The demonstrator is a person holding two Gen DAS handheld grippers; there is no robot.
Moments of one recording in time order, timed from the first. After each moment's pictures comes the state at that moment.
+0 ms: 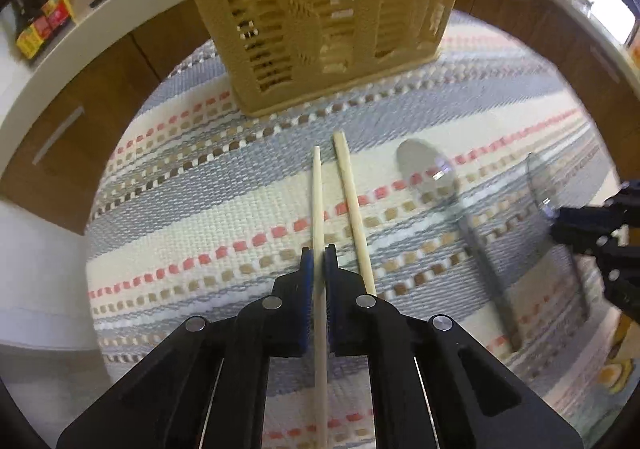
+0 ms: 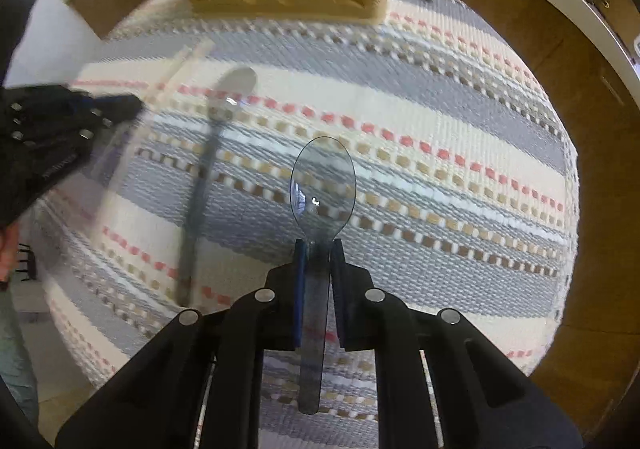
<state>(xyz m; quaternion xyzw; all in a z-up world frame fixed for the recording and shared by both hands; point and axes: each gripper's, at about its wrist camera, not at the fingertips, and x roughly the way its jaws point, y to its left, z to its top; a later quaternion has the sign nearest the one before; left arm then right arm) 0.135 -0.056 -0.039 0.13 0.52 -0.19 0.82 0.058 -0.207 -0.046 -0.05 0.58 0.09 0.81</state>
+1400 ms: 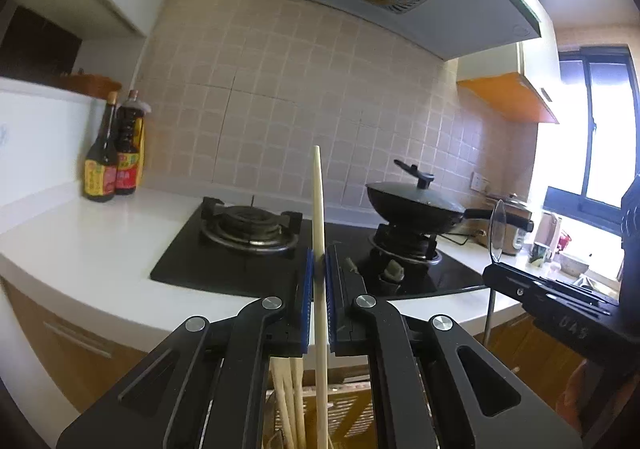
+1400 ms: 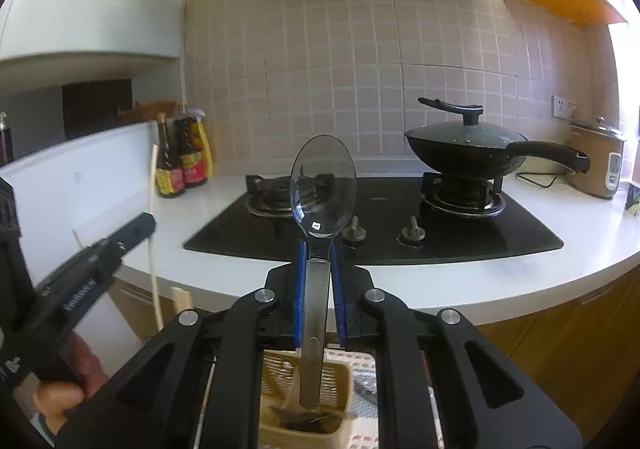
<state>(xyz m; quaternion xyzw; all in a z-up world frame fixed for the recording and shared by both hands) 0.209 -0.041 0.138 -0.10 0.08 -0.15 0.98 0.179 -0.254 0.145 0.01 0.15 0.08 0.98</state>
